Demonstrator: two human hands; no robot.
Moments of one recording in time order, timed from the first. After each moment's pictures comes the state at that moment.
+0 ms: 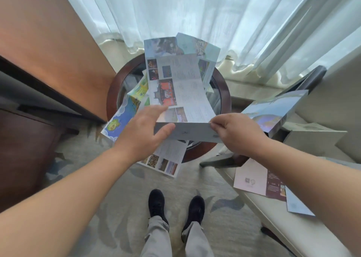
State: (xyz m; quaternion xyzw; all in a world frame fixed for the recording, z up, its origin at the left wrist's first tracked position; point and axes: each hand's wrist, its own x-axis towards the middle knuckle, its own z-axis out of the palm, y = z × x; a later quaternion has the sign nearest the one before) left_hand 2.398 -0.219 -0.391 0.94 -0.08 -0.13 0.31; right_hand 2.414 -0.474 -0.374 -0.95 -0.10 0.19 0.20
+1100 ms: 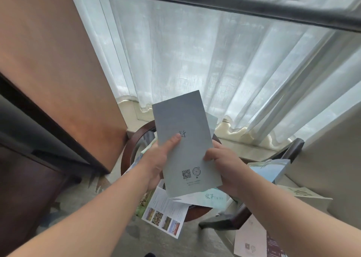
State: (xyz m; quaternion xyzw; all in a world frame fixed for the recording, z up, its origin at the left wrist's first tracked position) left_hand 2.448 -0.235 -0.273 0.56 0.22 -0.21 0.77; right_hand 2.450 -0.409 -0.256 -0.58 0.12 0.33 0.74
